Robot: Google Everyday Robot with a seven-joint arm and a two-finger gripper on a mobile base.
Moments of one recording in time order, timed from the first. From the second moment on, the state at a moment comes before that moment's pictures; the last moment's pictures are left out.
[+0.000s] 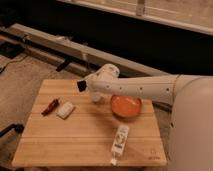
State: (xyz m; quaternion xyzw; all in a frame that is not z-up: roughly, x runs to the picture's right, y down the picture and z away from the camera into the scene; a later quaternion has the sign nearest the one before) arm -0.102 -0.015 0.834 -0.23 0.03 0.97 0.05
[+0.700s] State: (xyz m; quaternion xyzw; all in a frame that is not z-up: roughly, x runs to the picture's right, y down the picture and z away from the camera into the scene) arm -0.097 -0.016 0.851 -0.26 0.02 0.97 0.00
